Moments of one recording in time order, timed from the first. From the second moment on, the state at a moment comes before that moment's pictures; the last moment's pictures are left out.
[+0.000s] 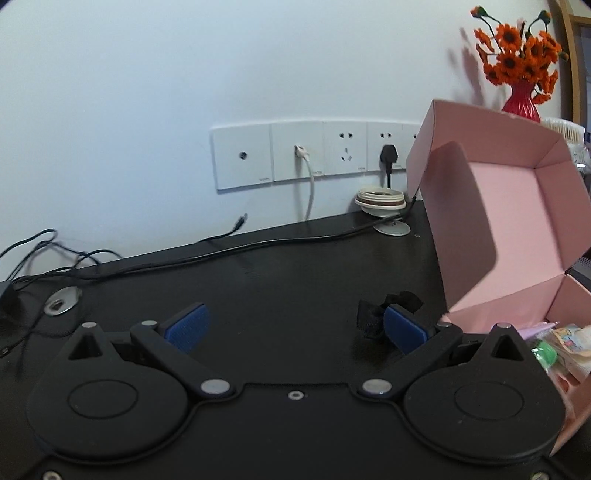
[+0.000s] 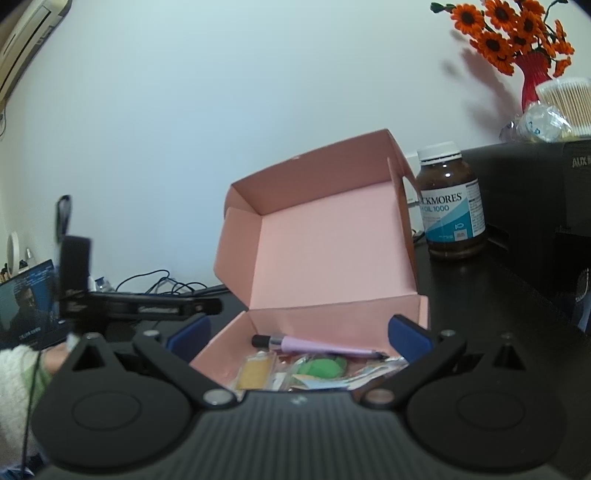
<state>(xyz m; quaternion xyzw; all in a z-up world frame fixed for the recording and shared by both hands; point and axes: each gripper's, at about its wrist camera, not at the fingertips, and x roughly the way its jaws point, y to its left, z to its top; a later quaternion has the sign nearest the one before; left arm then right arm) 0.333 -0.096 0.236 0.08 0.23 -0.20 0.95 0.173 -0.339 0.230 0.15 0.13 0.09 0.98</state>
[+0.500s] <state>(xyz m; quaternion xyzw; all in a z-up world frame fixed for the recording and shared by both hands) 0.384 -0.113 0.218 0.06 0.28 -0.26 0.92 0.179 -0.346 0.227 0.17 0.14 0.10 0.97</state>
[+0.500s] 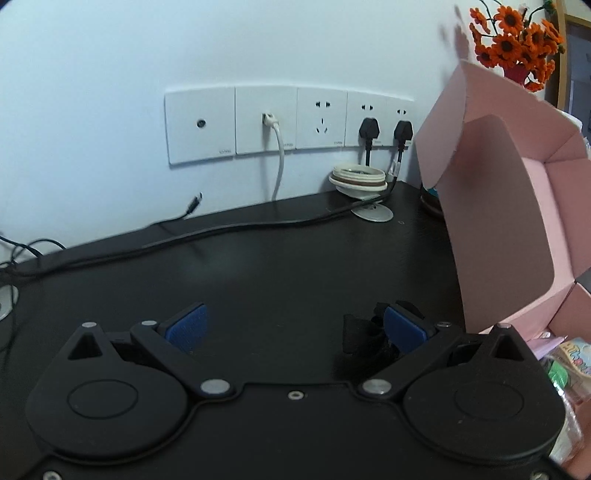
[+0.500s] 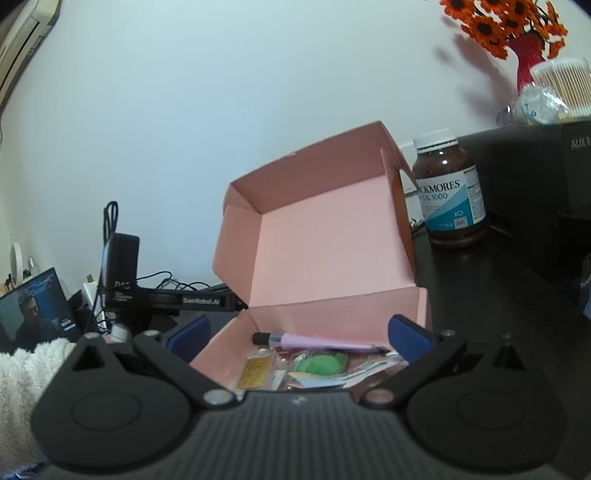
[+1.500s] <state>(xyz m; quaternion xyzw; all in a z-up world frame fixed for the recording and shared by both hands) 0.392 -0.110 0.212 0.04 0.34 -0.30 0.89 0.173 -0.343 0.228 0.18 0.14 0.10 0.97</state>
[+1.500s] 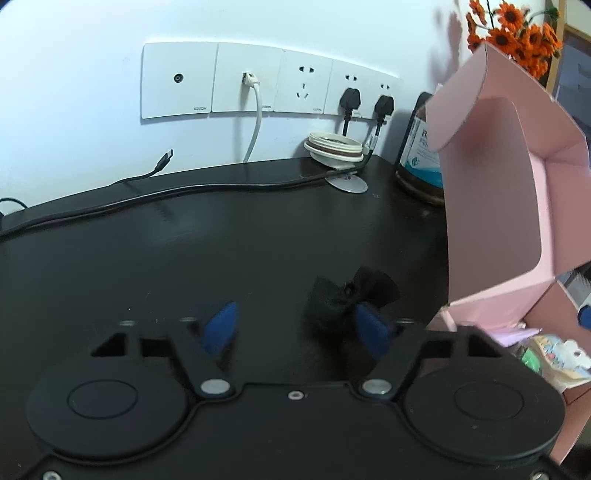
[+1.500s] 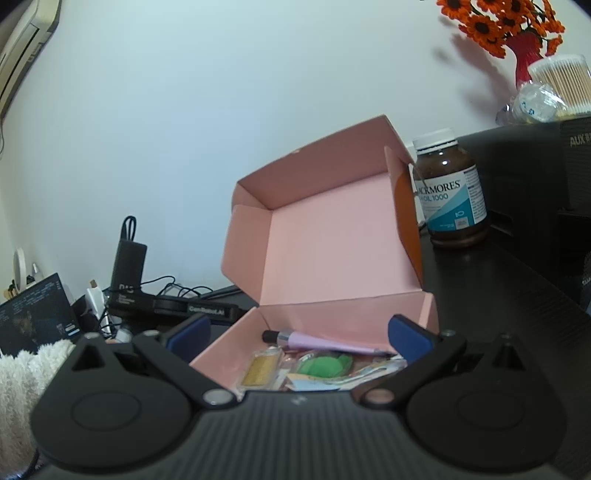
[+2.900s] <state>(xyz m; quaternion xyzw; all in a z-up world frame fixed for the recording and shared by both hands) 0.386 -0.130 0.231 0.11 0.26 -0.34 0.90 0.175 -0.345 0.227 0.19 0.14 0.11 0.97</state>
